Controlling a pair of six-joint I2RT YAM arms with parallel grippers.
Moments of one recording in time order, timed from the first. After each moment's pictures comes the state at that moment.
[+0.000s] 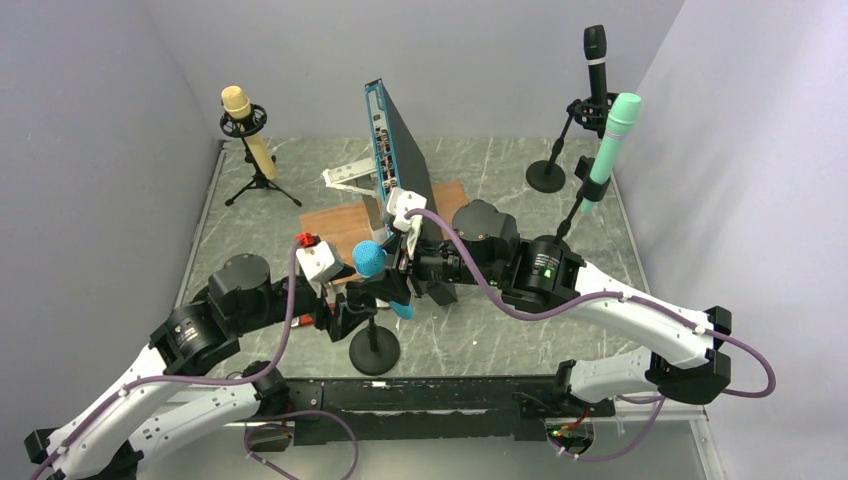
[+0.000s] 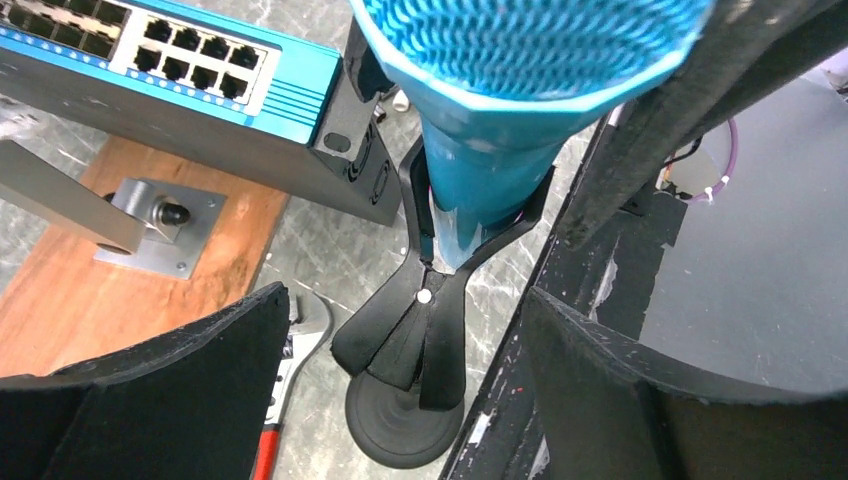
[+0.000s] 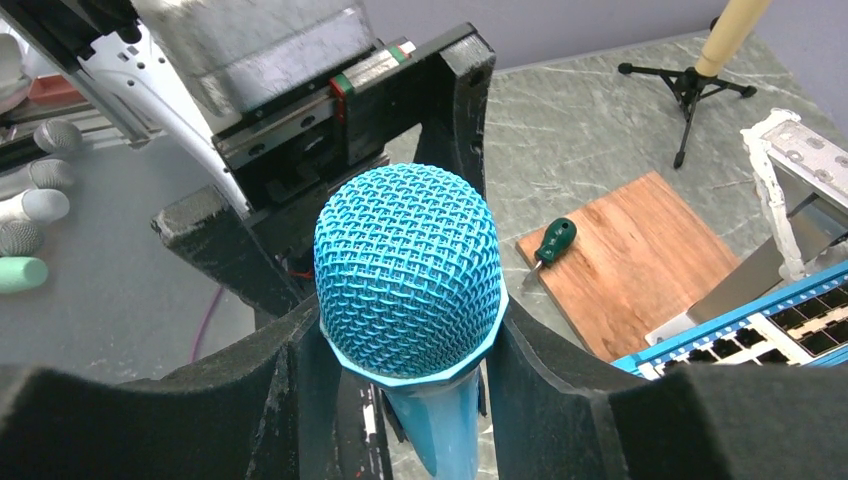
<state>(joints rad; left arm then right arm) -0.87 0.59 0.95 -0.59 0.23 -0.02 1.20 1.25 1.44 -0.39 -0.17 0.01</state>
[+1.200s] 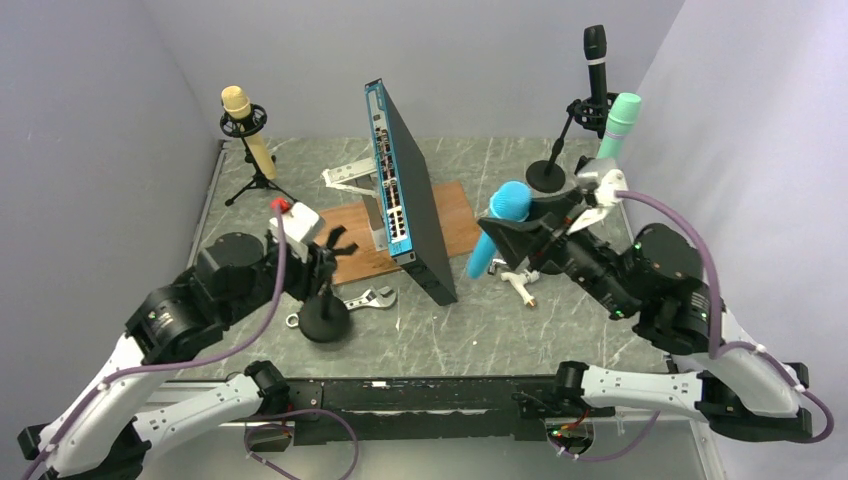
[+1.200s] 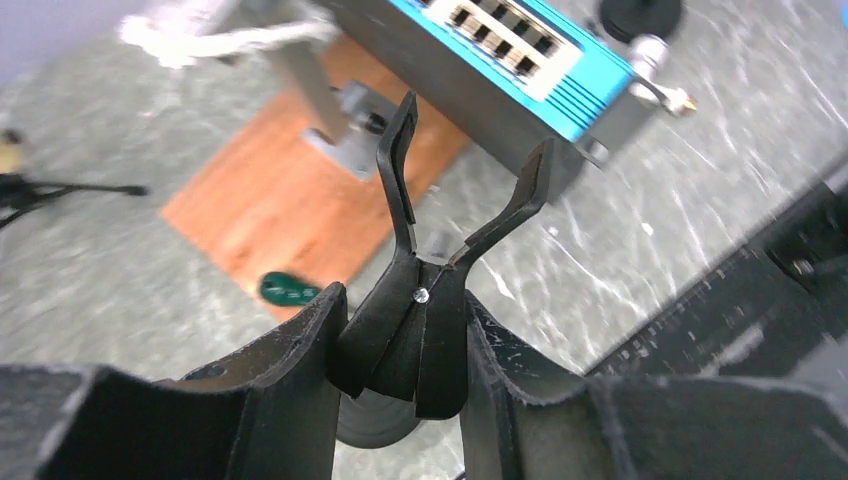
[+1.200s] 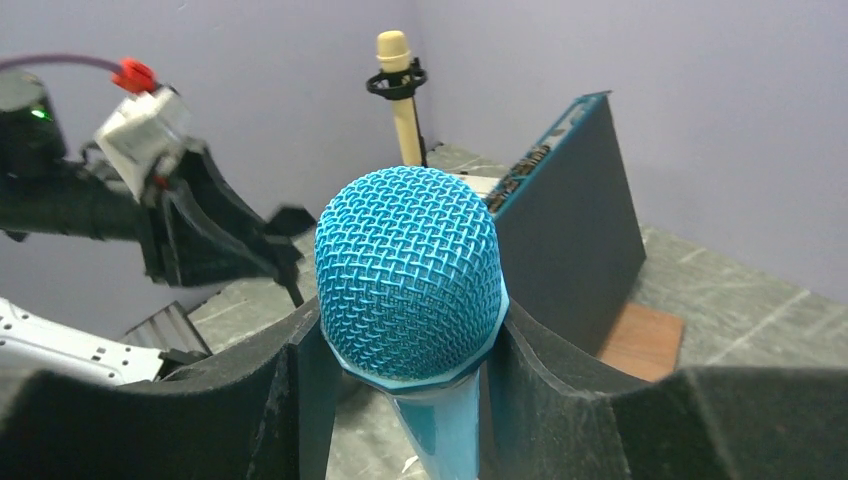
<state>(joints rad) -0.84 0.71 1.17 -0.86 -0.12 -0.08 1.18 0.84 1.40 -0.44 0.38 0.10</state>
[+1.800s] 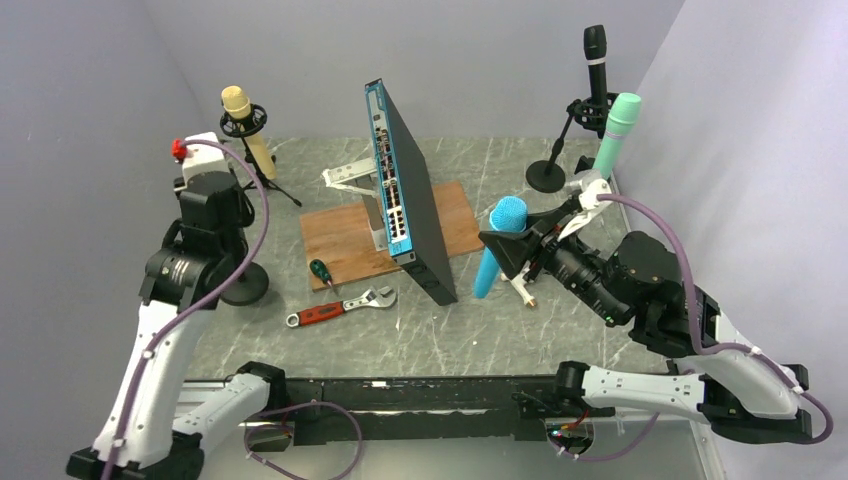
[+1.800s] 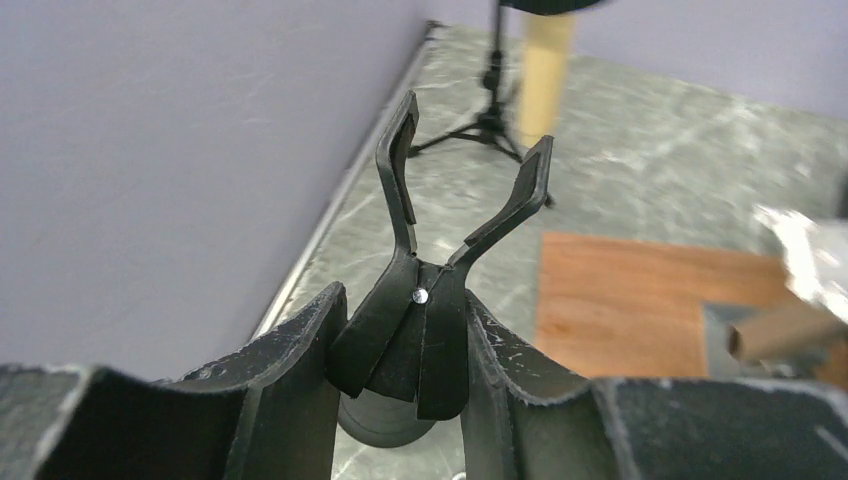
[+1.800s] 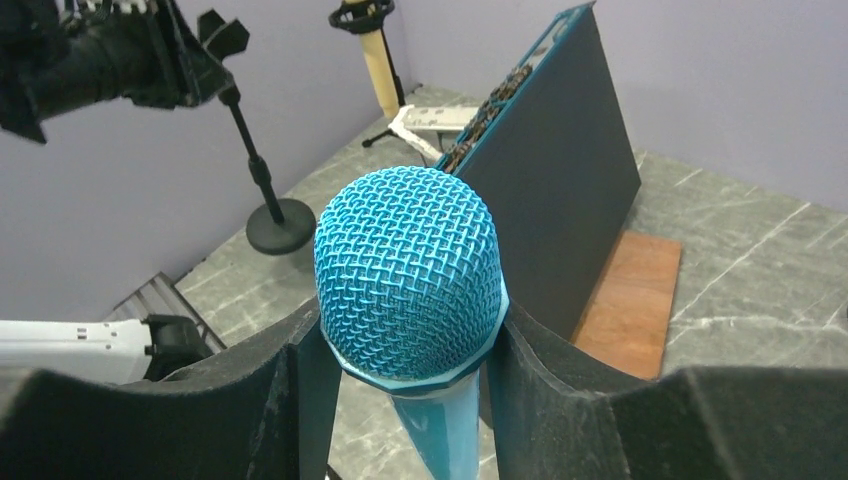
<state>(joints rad) -0.36 0.89 1.33 -0.81 -0.71 -0.18 1.18 0.78 1.33 -0.53 0.46 0.20</state>
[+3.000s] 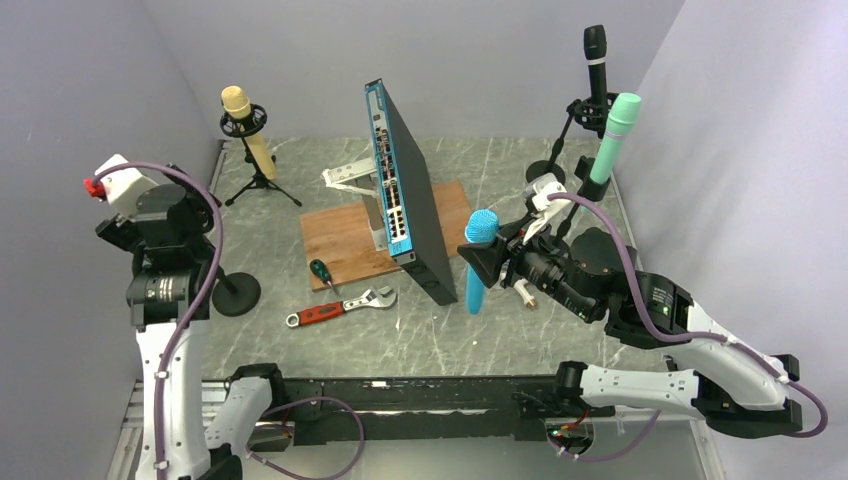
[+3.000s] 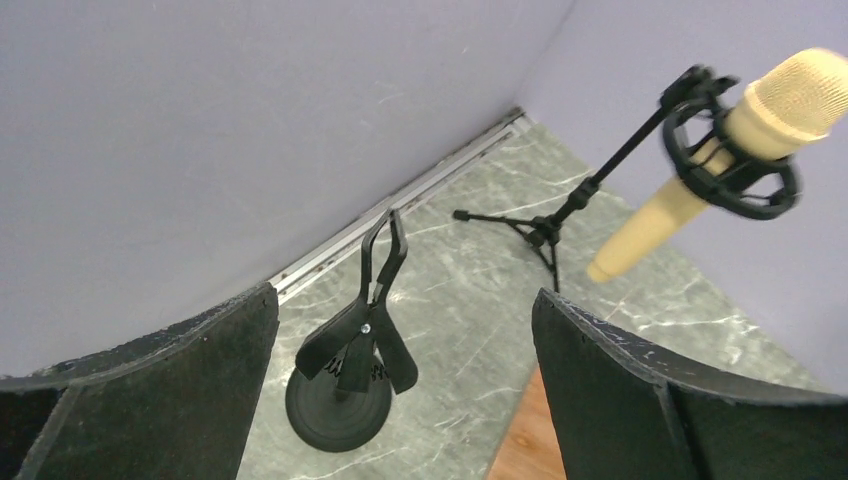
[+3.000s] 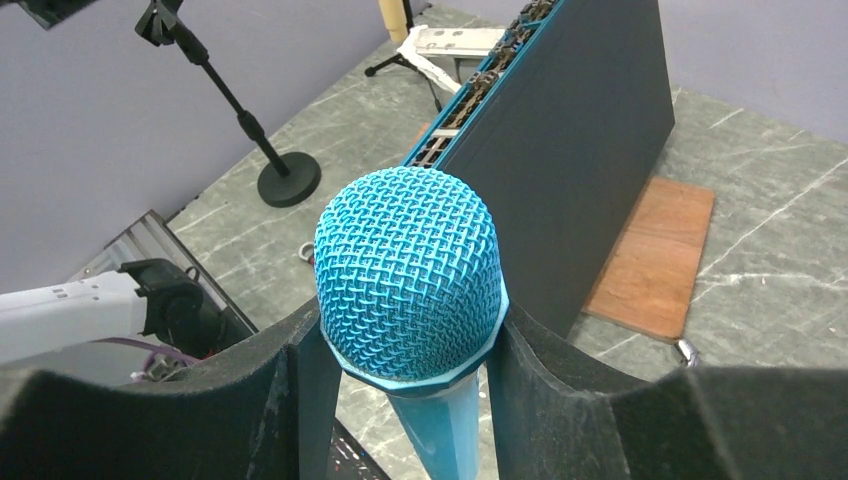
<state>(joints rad) 0.10 0.83 1.20 -0.65 -0.66 -0.43 1.18 0.85 1.30 -0.60 0.41 0.26</state>
